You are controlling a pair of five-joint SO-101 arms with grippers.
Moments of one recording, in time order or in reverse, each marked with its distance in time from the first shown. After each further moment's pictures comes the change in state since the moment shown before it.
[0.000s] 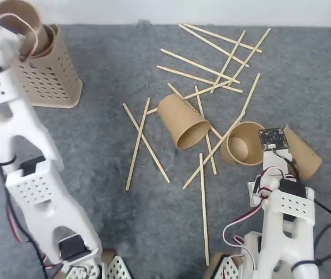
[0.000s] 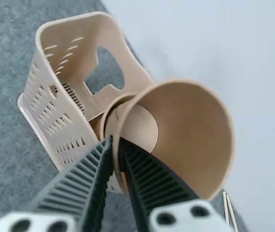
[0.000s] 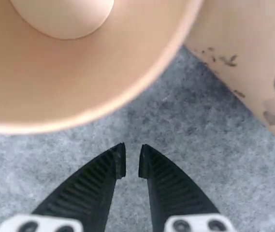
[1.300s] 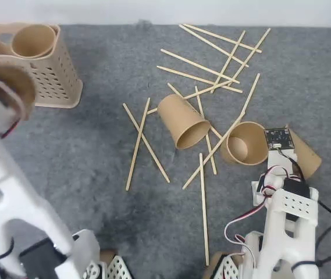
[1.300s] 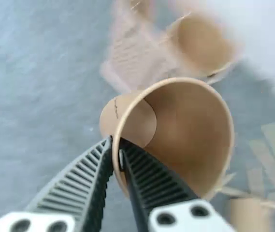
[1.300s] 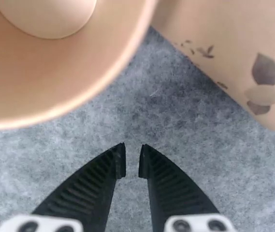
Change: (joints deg) left arm -4.3 -56.4 53.5 5.9 -23.0; right arm 2.5 0.0 -1.3 1.6 -0.1
